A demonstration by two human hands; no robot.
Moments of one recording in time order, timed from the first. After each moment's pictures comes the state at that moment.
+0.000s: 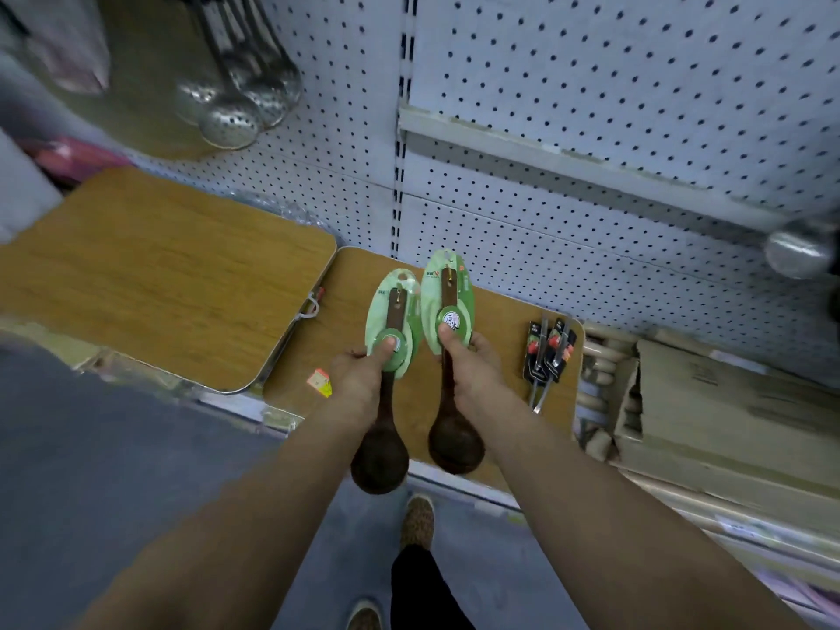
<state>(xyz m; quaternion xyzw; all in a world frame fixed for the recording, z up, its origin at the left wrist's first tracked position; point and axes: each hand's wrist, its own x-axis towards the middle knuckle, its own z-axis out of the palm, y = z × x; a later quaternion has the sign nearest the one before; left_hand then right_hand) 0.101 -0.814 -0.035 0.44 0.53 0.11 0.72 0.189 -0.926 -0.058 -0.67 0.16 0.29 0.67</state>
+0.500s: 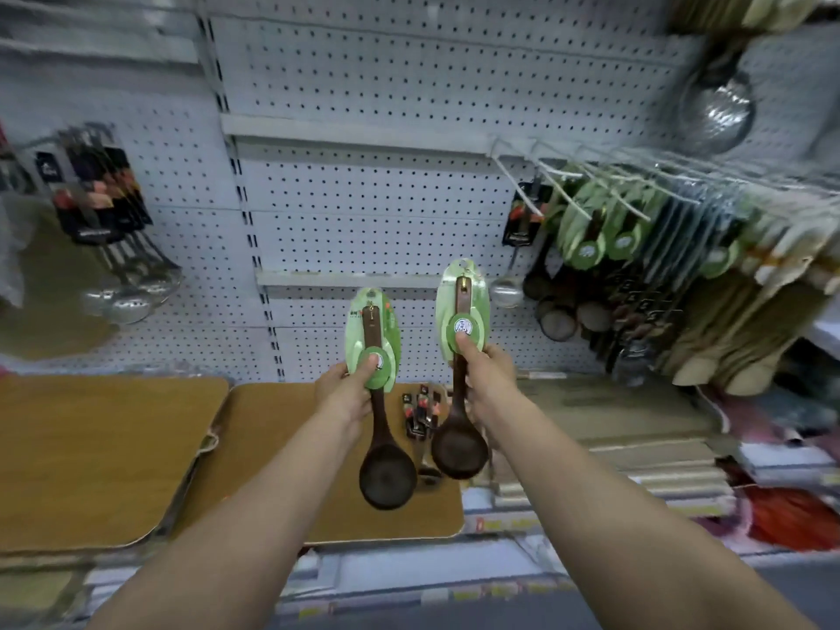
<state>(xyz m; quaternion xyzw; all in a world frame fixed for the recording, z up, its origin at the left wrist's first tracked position) 0.080 -0.961 0.143 0.55 0.29 0.07 0.78 0.163 -1.129 0.127 -0.65 0.14 0.05 0.75</state>
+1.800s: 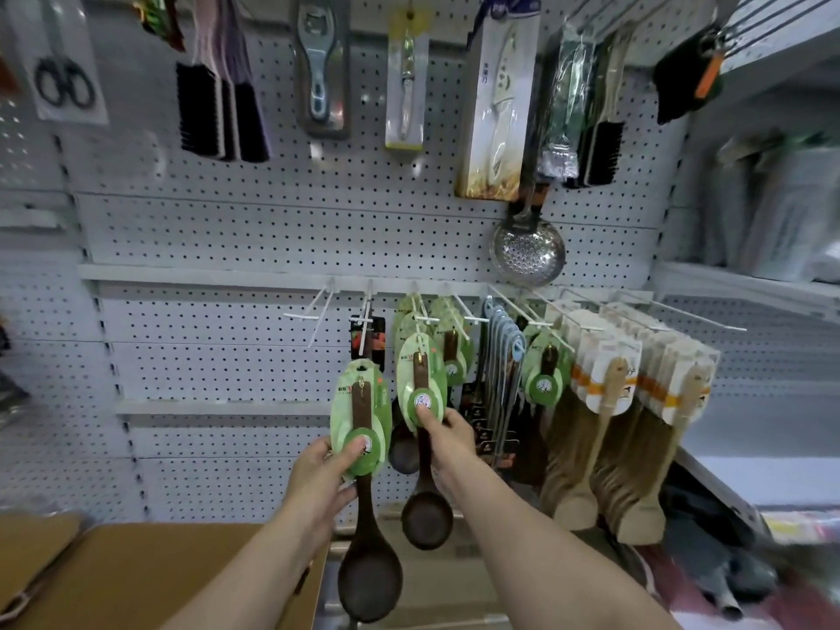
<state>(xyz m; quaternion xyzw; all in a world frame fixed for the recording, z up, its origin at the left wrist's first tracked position) 0.174 -1.234 0.204 0.57 0.14 0.12 0.80 0.311 -1.376 0.178 -0.64 0.03 0.05 0.76</state>
